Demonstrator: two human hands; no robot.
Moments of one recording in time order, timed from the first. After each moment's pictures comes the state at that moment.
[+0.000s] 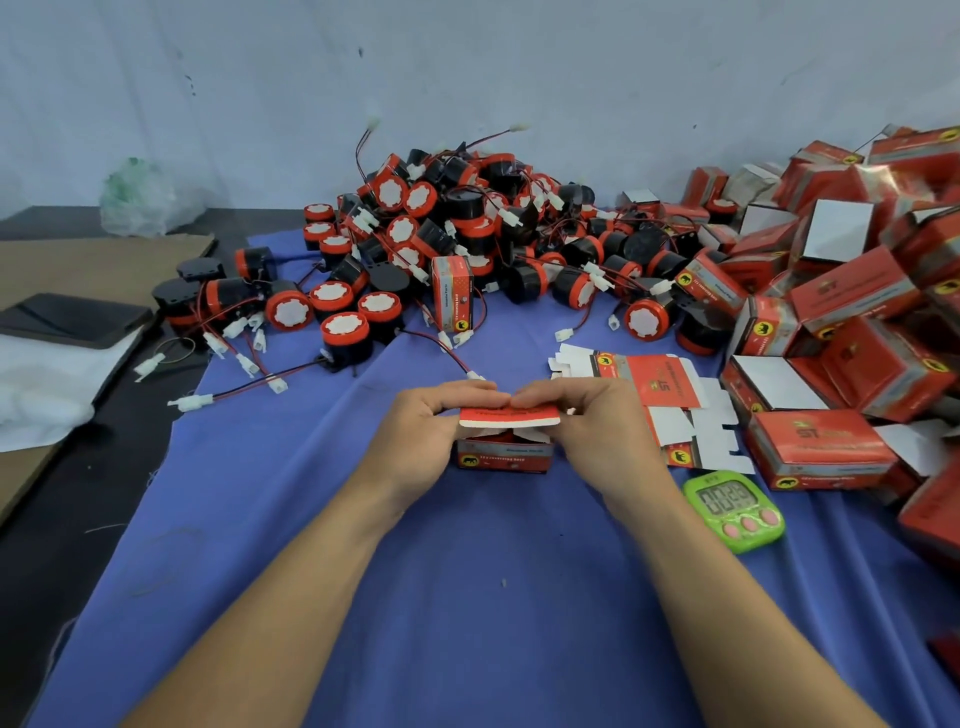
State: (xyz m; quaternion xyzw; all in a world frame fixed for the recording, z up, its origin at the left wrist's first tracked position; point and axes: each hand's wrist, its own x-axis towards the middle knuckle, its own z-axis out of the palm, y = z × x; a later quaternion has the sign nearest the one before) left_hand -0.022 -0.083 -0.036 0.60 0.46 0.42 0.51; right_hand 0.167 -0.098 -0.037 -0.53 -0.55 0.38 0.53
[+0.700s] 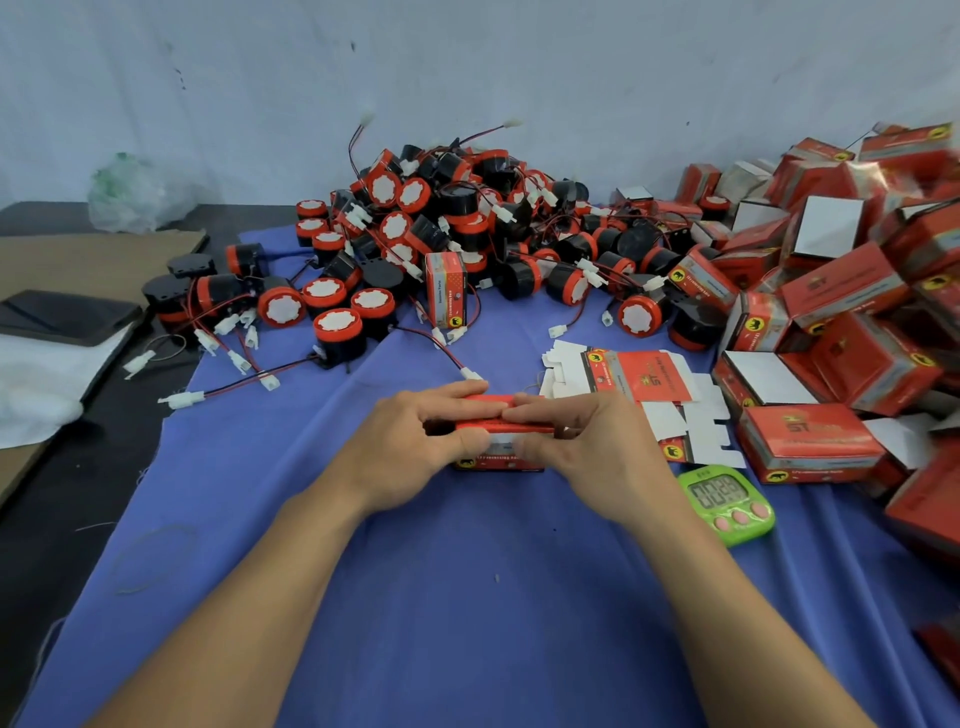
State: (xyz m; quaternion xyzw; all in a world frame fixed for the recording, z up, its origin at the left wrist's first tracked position) left_hand -0.046 -0.083 -0.036 0.76 0.43 0.30 0.38; right_hand 0.176 -0.124 -0.031 -0.56 -0.61 0.37 0.42
